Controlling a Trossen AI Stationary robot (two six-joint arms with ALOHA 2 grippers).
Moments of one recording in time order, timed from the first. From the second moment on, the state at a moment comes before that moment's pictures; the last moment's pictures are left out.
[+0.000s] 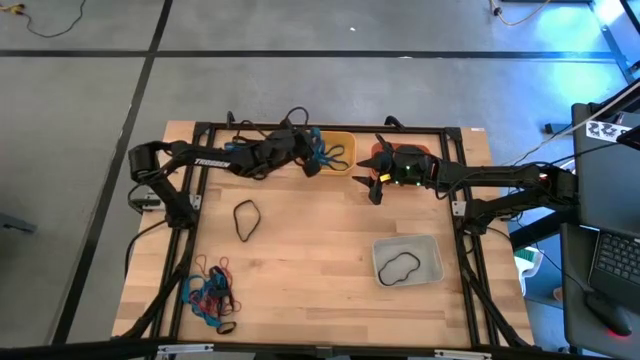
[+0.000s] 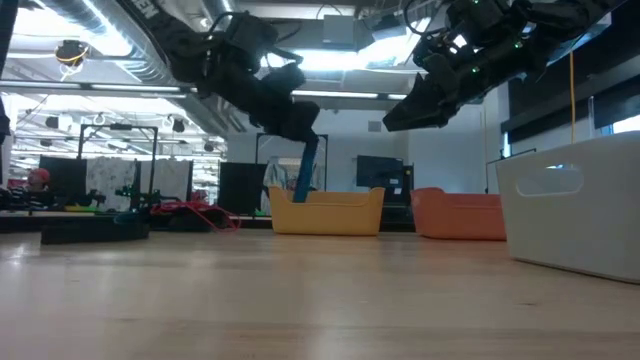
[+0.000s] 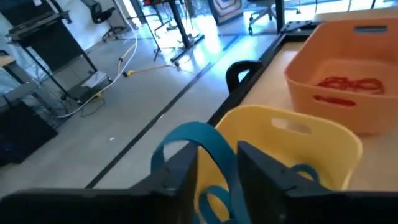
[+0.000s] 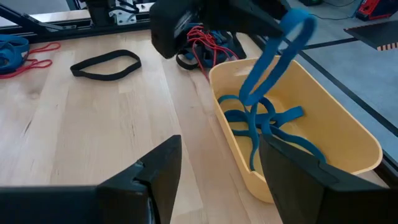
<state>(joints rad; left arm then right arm) 0.37 1.65 0.88 0.41 -0.38 0.19 -0.29 1.23 0.66 0.16 -0.01 -0.02</state>
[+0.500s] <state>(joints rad) 0.25 1.46 0.89 0.05 -0.38 0.18 -0.29 1.23 0.66 0.14 -0.02 -0.02</state>
